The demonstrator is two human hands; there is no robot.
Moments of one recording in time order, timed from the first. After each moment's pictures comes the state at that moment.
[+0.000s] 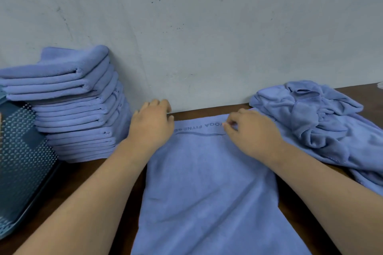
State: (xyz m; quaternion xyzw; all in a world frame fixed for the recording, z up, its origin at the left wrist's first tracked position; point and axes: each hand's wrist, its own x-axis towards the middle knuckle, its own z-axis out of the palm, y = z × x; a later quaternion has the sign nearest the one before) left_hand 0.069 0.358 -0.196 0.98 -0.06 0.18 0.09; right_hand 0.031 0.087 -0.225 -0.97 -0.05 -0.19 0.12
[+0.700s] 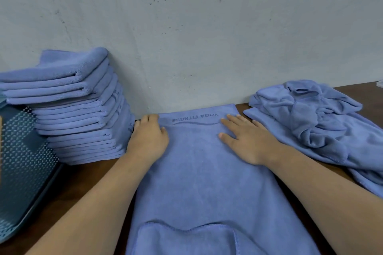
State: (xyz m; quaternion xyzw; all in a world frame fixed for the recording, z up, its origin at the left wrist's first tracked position) left_hand 0.064 0.369 -0.228 0.98 0.01 0.09 0.19; right_hand 0.035 0.080 -0.239 -0.99 -0.09 -0.01 0.12
